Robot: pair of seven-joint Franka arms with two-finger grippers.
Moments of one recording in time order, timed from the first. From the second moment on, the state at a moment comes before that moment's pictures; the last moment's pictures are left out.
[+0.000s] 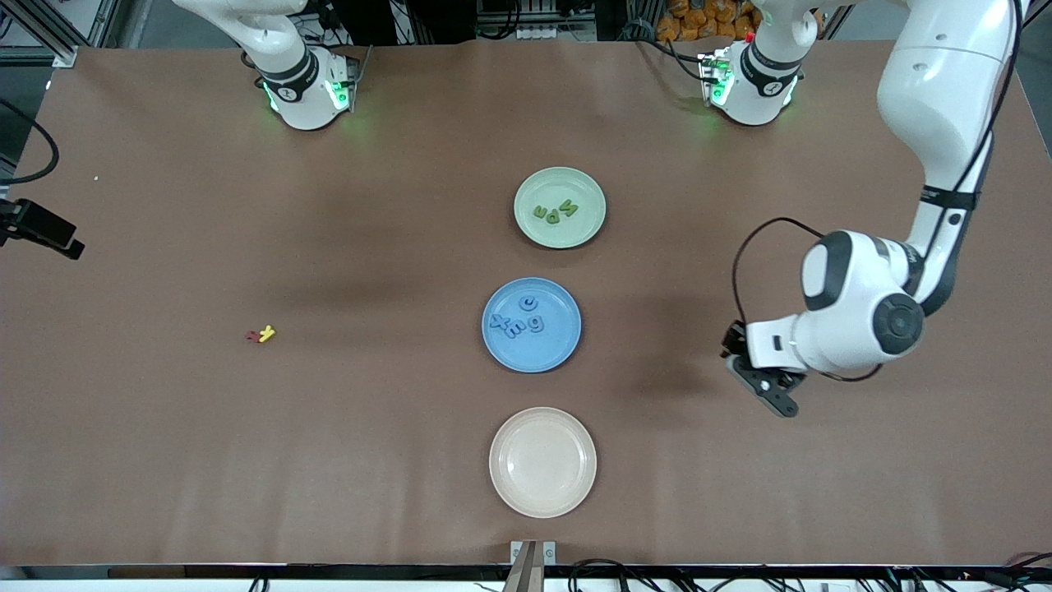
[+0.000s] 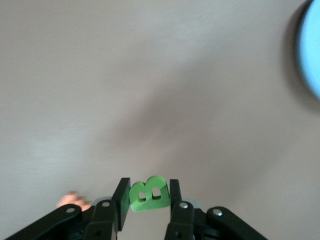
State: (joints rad) left arm 0.07 0.59 -0.33 -1.64 -0.04 2.16 0.52; right arm -0.06 0.09 -0.02 -1.43 -0.04 1.57 0.11
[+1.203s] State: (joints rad) left arm -0.14 0.29 -0.76 -2.15 -0.05 2.32 -0.71; right arm -0.05 0.10 -0.02 -1.43 -0.04 1.57 0.11
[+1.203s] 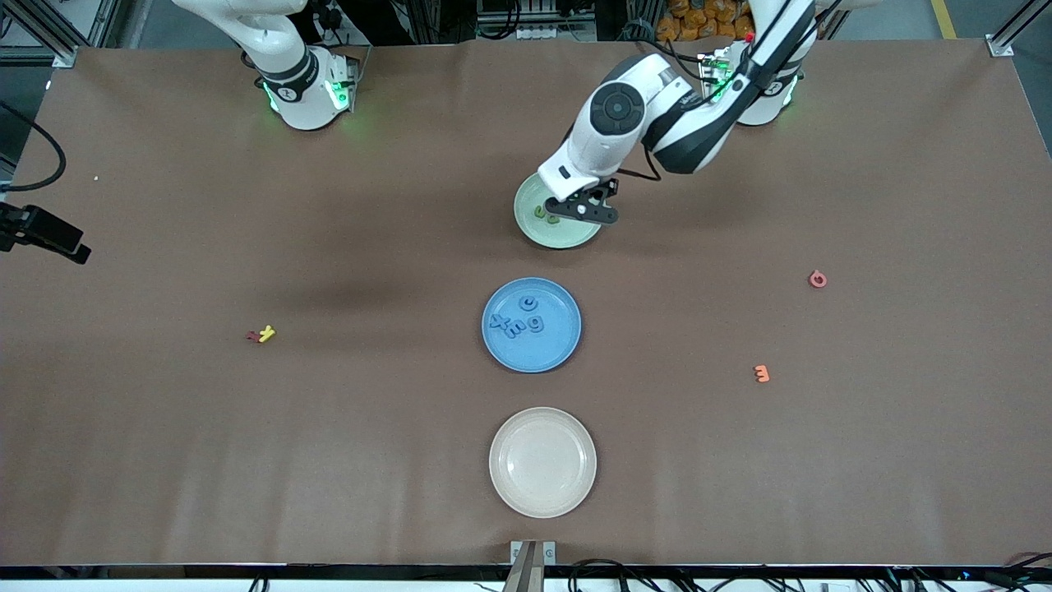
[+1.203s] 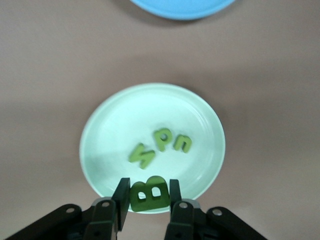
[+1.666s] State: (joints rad) left arm -0.25 0.30 -0.78 -2.25 -0.05 2.44 -0.92; right arm -0.05 0.11 -0.02 -1.43 -0.04 1.57 0.11
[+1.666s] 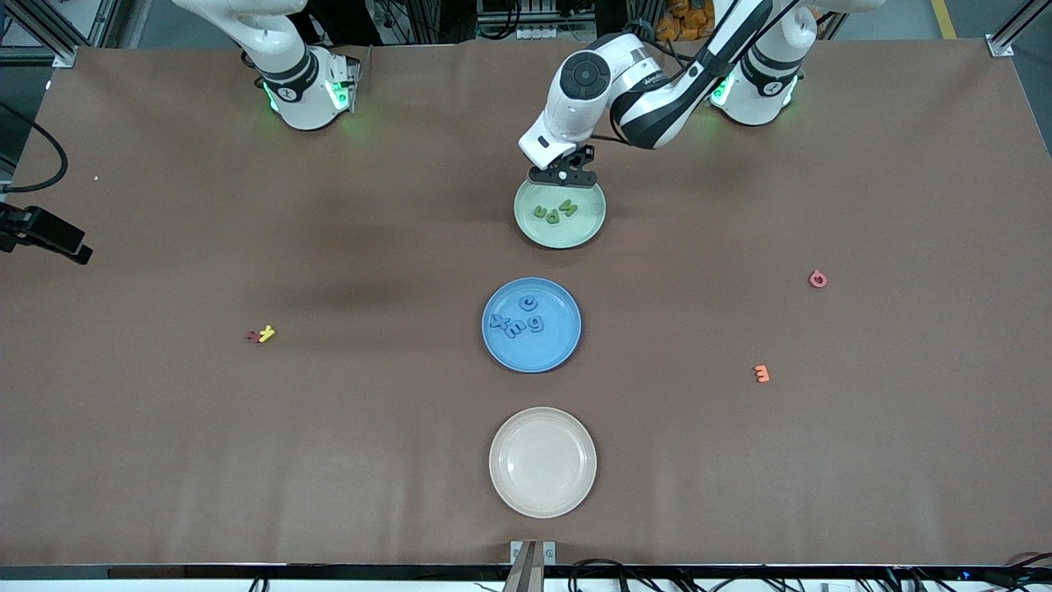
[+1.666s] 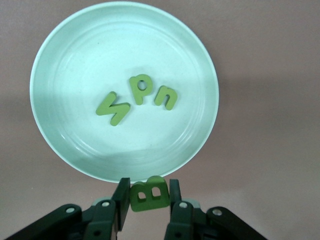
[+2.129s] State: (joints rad) left arm -0.23 0.30 -0.78 -2.25 0.01 2.45 -0.89; right arm -0.05 0.11 -0.02 -1.43 -0.04 1.57 0.11
